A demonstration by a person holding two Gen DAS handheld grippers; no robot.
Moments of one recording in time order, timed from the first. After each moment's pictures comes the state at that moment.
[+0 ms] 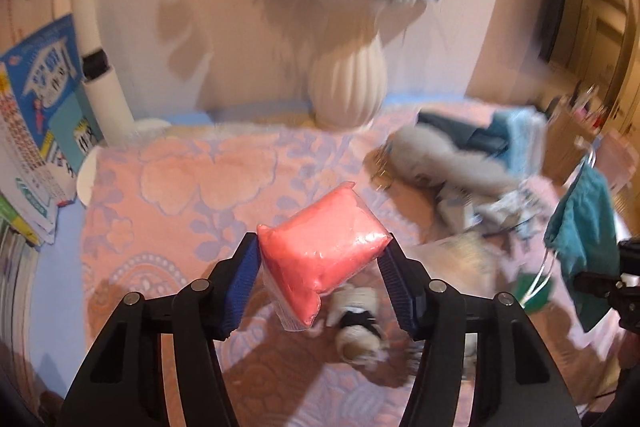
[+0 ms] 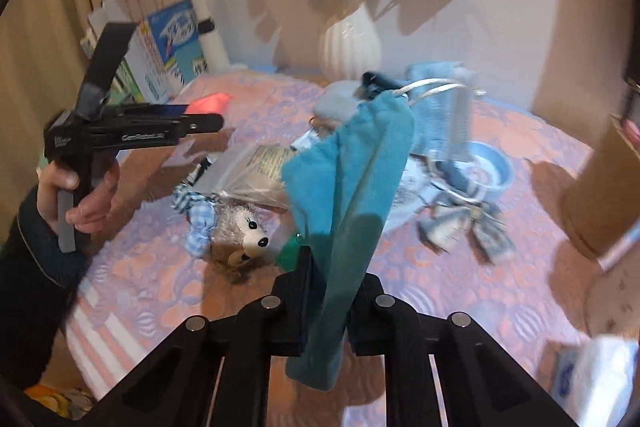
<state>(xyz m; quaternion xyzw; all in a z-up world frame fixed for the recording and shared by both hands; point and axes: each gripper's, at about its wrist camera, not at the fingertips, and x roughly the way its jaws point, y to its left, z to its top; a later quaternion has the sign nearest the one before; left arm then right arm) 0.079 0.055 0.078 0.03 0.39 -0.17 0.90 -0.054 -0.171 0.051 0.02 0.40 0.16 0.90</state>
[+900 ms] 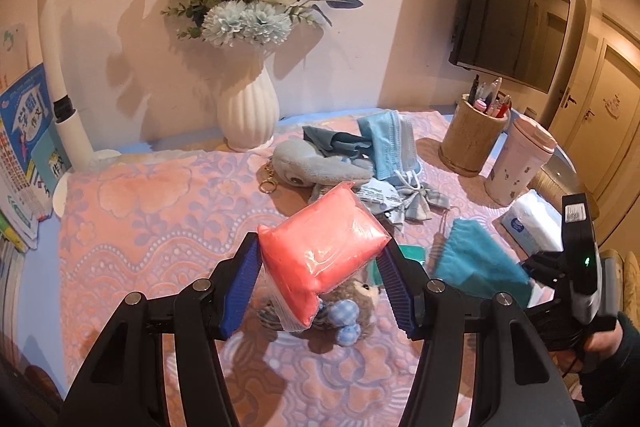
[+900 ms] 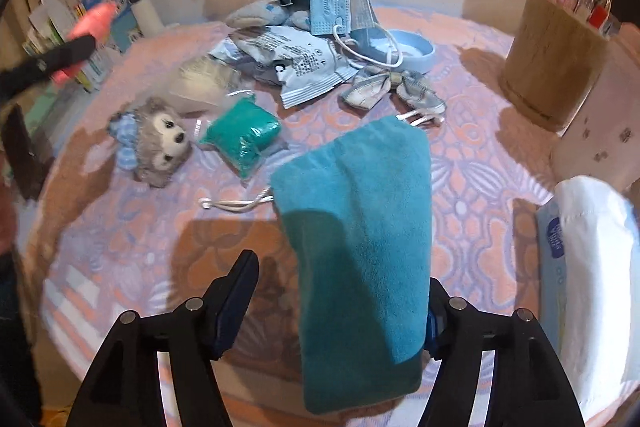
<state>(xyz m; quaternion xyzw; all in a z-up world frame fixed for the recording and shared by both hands) 0.000 0.001 0.117 0.04 0.36 -0.25 0.90 -0.085 -0.199 0.004 0.02 0.49 0.06 0.87</state>
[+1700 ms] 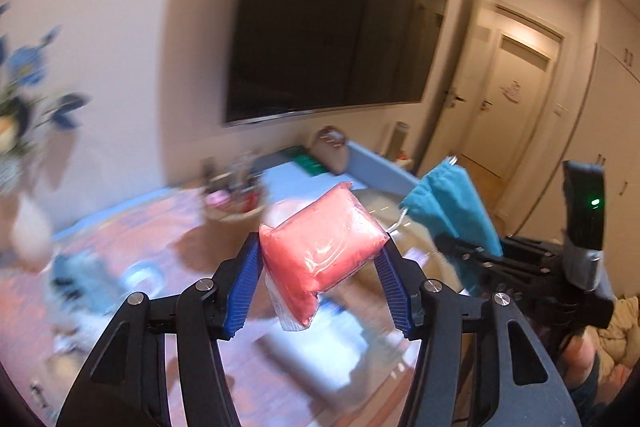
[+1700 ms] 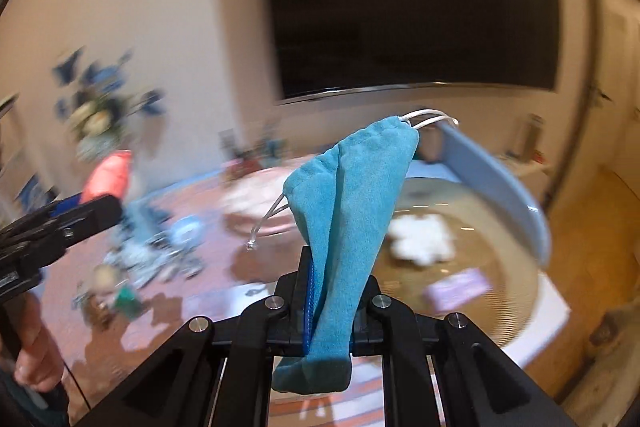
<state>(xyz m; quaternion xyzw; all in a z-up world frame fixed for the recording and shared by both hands) -0.049 -0.283 0.210 0.04 0.30 -0.45 0.84 -0.215 -0.421 0.156 0.14 0.31 -0.18 0.92</state>
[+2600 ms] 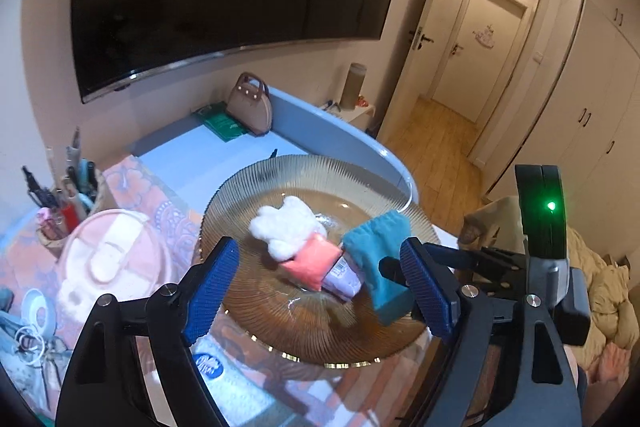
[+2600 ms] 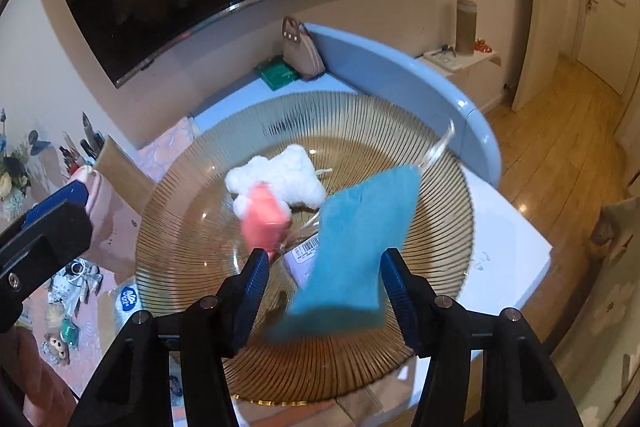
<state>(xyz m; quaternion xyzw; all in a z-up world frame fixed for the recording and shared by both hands) -0.064 -0.425 0.166 0.09 0.36 -0.50 0.78 -0.238 -0.569 0.072 0.26 0.39 -0.24 0.85</state>
